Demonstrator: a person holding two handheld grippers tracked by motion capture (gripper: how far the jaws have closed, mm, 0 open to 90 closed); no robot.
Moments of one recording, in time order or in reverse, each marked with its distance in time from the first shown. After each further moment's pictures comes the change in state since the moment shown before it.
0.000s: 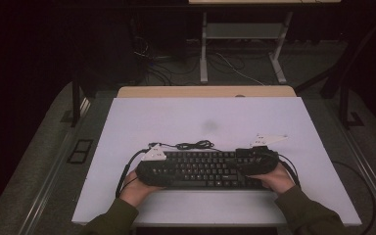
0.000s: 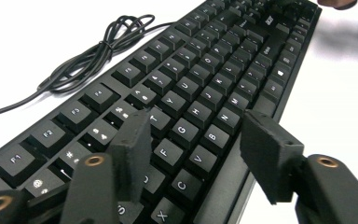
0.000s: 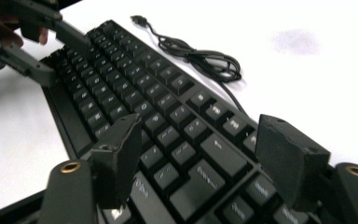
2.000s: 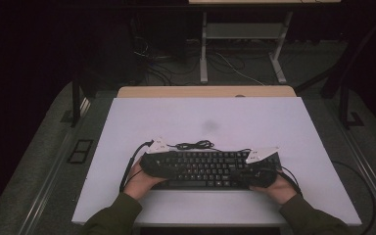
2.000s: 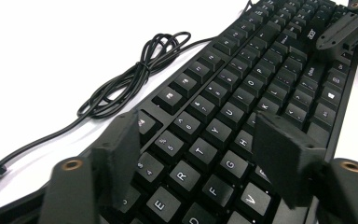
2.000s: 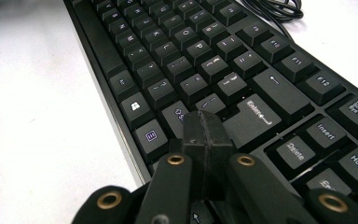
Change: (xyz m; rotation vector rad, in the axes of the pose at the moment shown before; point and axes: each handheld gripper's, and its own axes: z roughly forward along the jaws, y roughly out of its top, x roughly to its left) left arm 0.016 0.012 0.015 -0.016 0.084 0.016; right arm 0.015 -0.024 0.005 0.156 0.069 -0.129
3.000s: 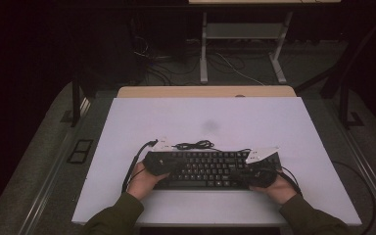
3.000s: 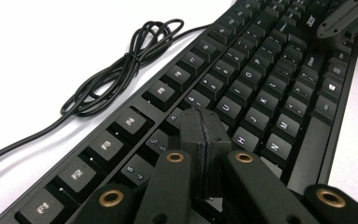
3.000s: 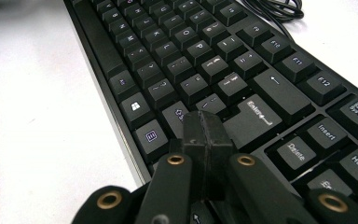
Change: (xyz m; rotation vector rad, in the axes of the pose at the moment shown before) left arm 0.001 0.003 0.009 0.067 -0.038 0.019; right arm 0.000 0.000 0.000 0.000 0.000 -0.002
